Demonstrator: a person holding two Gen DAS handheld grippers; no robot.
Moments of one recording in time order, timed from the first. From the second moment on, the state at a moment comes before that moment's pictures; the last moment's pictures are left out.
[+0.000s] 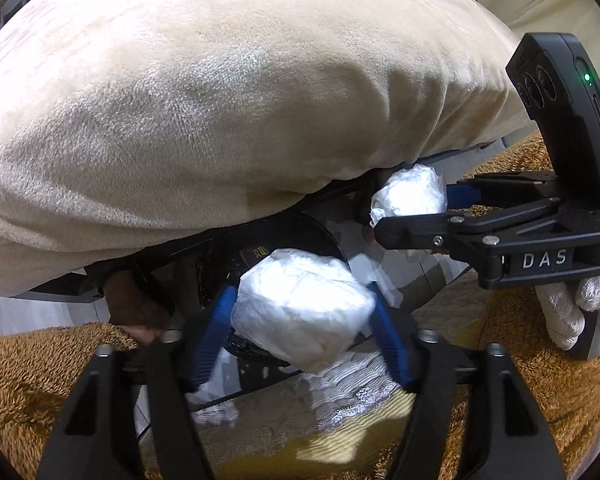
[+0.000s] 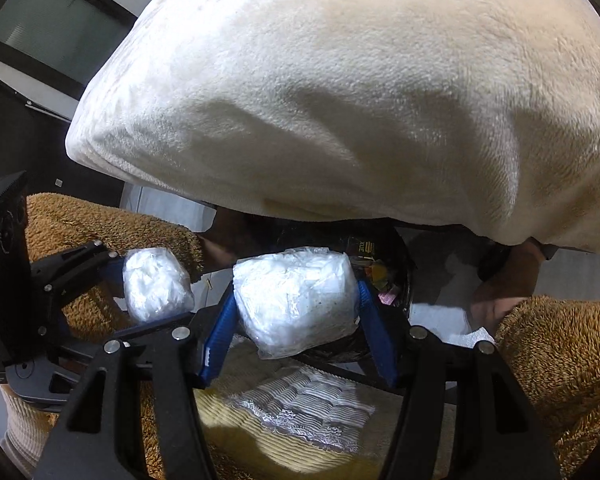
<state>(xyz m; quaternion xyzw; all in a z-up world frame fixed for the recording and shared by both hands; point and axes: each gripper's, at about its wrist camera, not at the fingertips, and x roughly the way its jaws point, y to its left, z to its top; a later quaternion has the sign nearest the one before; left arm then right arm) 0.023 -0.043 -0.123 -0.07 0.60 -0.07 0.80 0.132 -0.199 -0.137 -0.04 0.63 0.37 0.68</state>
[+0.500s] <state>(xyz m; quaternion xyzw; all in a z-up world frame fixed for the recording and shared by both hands) 0.026 -0.035 -0.123 -0.08 0.60 -0.06 0.80 0.134 -0.199 -0.132 -0.03 0.62 0.37 0.69</state>
